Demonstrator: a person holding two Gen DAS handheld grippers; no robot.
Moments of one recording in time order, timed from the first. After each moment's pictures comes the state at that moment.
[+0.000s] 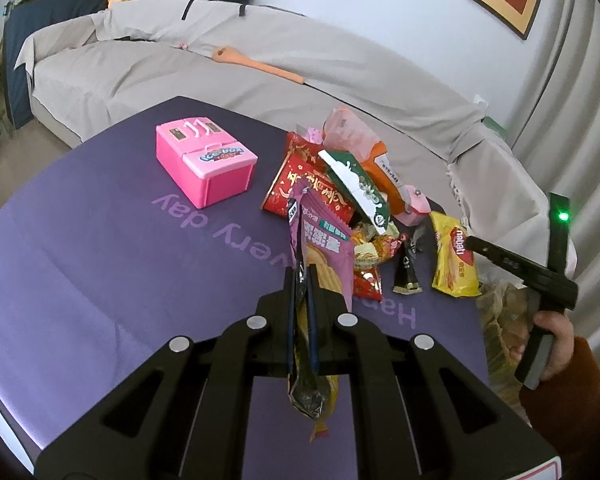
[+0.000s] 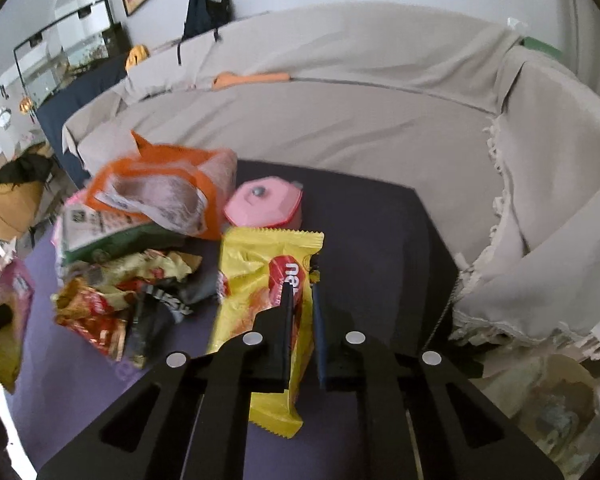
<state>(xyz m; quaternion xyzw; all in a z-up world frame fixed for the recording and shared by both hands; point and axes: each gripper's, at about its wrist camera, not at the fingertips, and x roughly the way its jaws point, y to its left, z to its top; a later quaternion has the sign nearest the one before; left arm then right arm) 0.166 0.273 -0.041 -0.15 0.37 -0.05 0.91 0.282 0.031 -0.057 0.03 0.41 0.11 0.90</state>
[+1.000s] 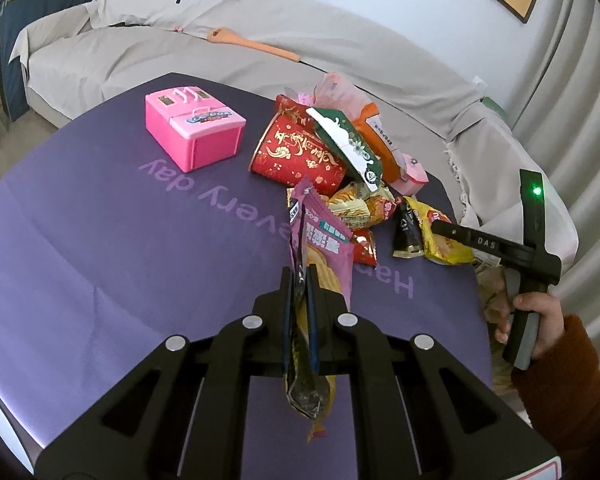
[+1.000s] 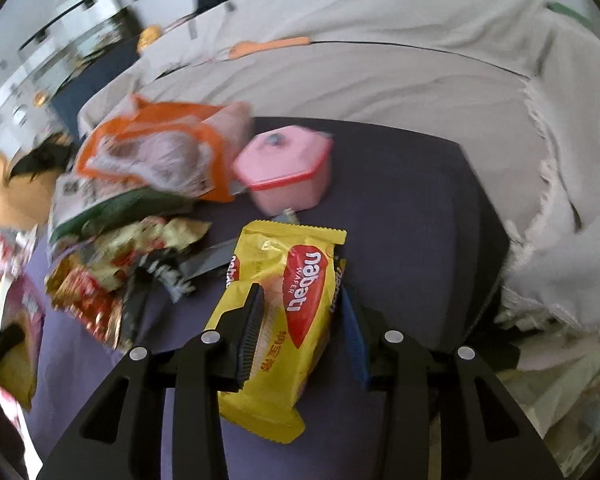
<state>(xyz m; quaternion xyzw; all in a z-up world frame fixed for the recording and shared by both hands) 0.161 0.255 -0.062 -0.15 0.40 -0.05 0.90 0.304 0.048 -0.100 0.04 0.47 0.18 0.87</state>
